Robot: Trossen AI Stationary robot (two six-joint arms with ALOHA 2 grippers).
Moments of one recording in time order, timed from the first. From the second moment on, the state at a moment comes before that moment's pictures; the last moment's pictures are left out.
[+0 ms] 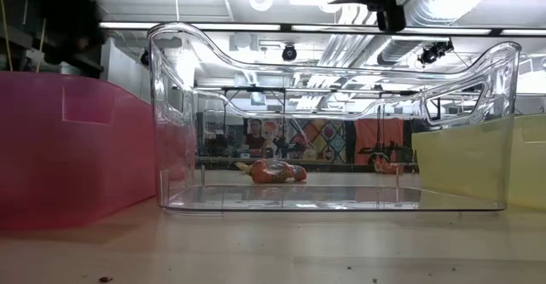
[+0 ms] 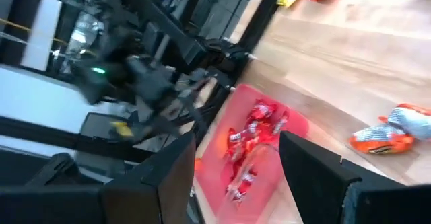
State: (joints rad) left arm -0.49 0.97 0.67 -0.41 -0.20 -0.84; right arm 0.05 1.14 0.89 -0.06 0.10 1.08
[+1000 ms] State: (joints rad) left arm 0.05 0.95 0.78 -0.18 -0.42 -0.63; right arm -0.48 1.74 1.35 -0.25 -0.22 0.59
